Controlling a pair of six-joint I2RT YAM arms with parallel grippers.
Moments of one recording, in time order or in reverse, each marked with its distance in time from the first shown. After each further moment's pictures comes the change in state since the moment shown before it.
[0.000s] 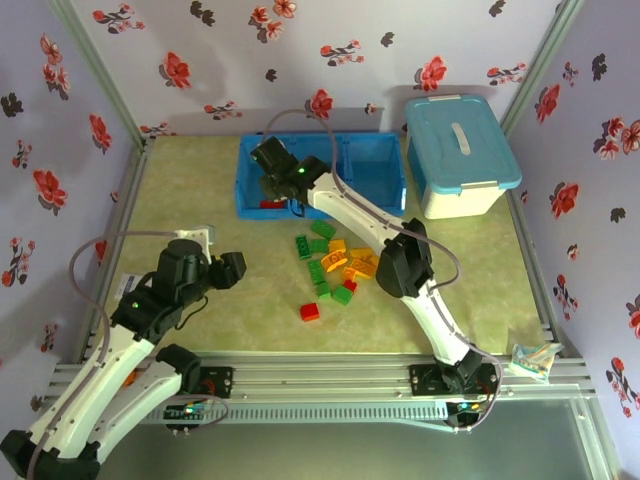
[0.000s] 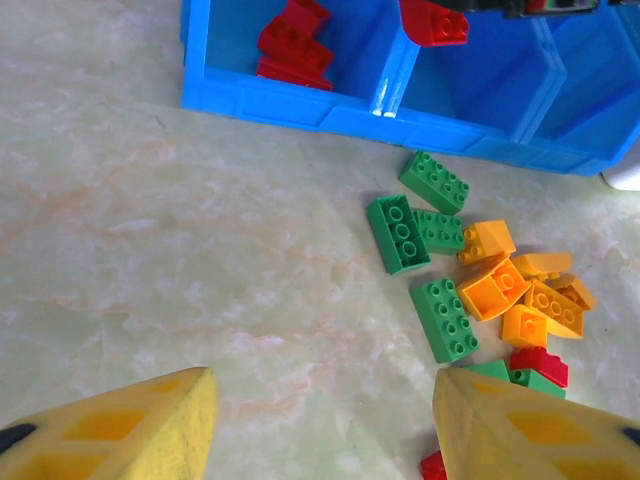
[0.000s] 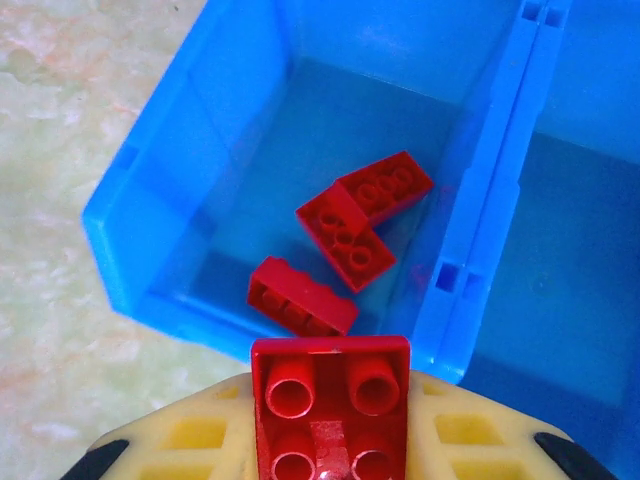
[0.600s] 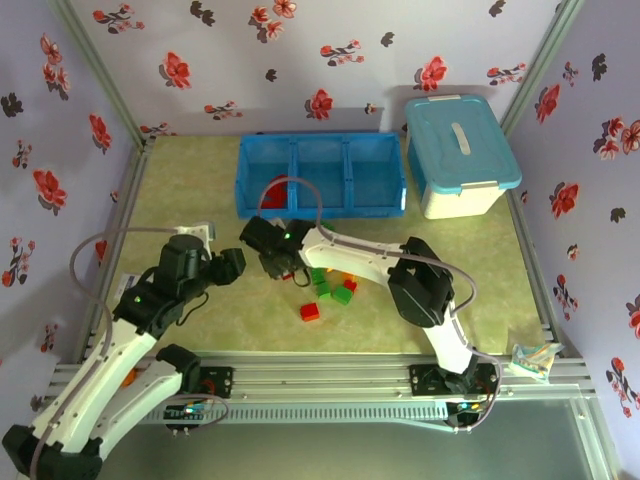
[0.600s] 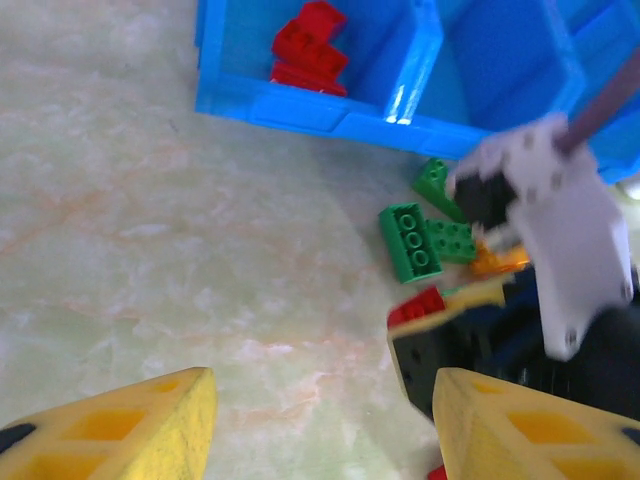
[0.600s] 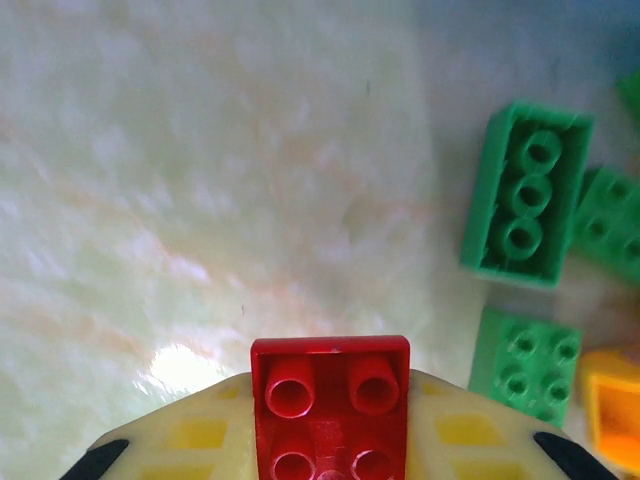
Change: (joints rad) left arm 0.020 0.026 0.022 0.005 -0.007 0.000; right arm 0.223 -0.290 -0.619 0.014 -0.025 0.236
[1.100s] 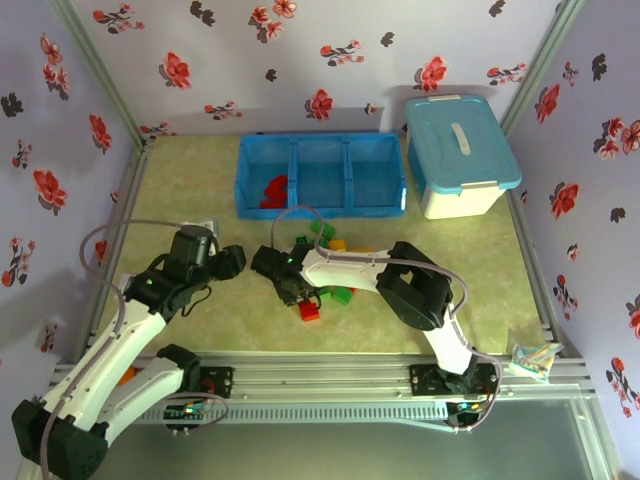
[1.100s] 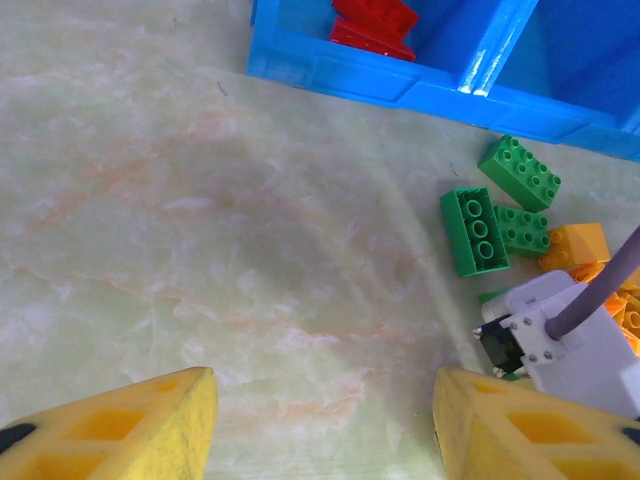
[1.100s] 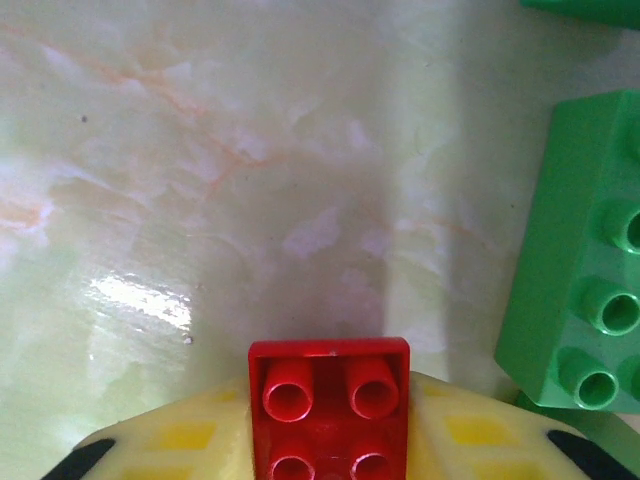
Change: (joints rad) left arm 0.031 0.151 0.028 -0.023 -0.031 -0.005; right arm 0.058 -0.001 -0.263 0.054 -0.047 0.100
